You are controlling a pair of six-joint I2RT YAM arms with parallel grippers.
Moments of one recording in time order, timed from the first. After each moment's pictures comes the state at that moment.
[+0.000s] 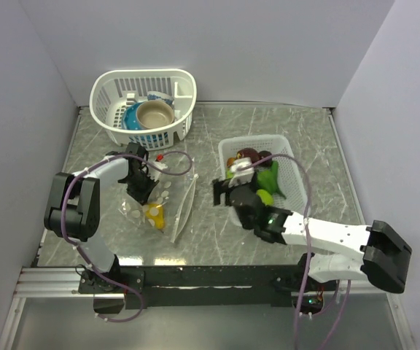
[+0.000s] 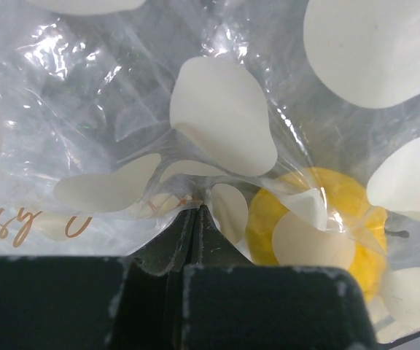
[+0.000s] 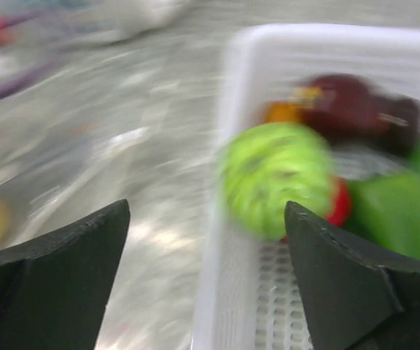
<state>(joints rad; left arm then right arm) -0.20 1.70 1.03 -0.75 0.23 0.48 1.01 1.18 0.64 0.18 0.73 0.29</state>
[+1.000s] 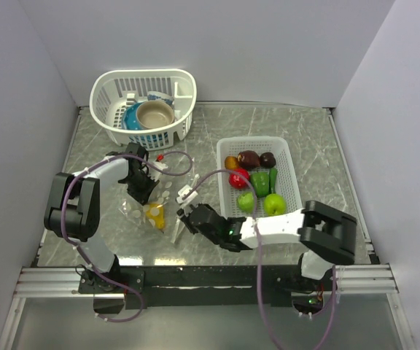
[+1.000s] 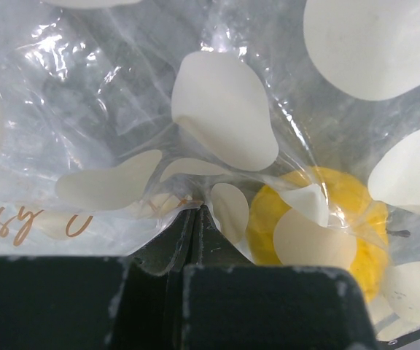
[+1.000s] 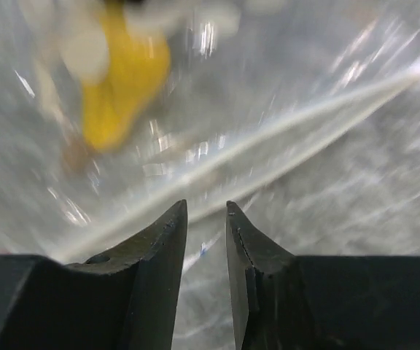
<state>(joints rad) -0.20 1.70 1.03 -0.74 0.24 0.49 1.24 1.61 0.77 0.35 0.44 0.17</state>
